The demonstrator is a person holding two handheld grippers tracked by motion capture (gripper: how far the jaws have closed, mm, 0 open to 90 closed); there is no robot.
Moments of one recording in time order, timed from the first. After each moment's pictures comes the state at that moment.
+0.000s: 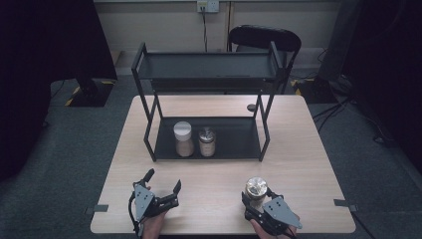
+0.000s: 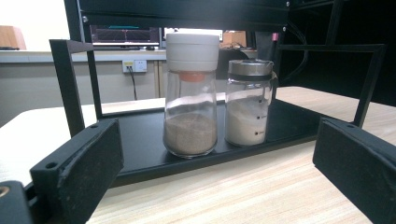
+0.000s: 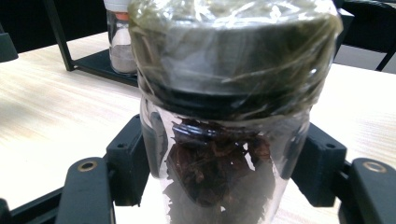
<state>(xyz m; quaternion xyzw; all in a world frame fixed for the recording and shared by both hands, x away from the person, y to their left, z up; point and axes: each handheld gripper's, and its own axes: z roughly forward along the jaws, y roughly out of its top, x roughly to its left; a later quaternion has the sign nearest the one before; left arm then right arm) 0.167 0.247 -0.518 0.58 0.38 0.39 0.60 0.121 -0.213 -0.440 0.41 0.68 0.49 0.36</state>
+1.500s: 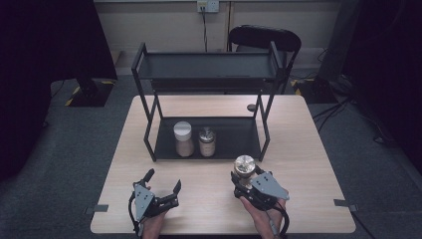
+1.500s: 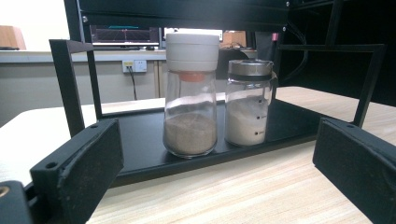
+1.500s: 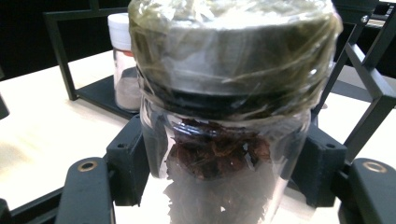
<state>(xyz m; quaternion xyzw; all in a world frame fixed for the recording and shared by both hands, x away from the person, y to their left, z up) 0.167 0.247 -0.518 0.58 0.38 0.39 0.60 0.172 -0.194 -0.406 0.39 0.69 0.50 0.36</state>
